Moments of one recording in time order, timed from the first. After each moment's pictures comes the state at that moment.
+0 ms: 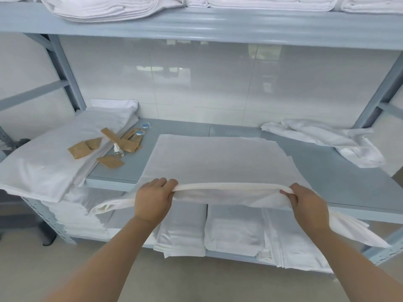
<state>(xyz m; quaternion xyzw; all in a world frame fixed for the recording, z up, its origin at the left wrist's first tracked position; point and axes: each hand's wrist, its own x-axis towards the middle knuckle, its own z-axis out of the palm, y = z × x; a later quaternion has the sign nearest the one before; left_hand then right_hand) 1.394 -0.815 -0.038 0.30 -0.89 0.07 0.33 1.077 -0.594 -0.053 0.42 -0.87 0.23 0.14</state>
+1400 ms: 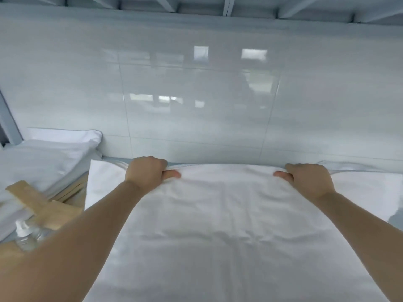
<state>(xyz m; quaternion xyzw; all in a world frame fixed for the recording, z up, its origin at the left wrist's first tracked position) 1.138 -1.248 -0.091 0.34 -0.91 0.15 0.20 0.802 -0.978 -0.077 0.52 -0.79 0.03 0.33</state>
